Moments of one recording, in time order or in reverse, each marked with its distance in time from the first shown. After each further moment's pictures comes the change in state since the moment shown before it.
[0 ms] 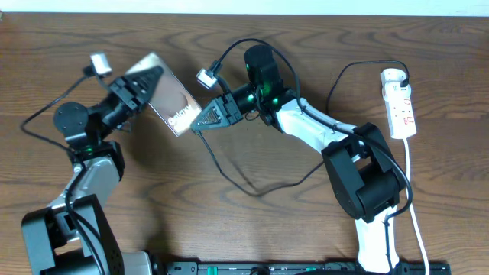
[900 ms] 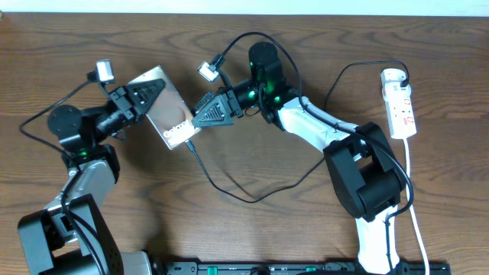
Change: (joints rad) left arm 0.068 0.000 -0.016 -0.033 0.145 0.030; right arm -0.017 0.000 0.006 0.099 0.021 -0.011
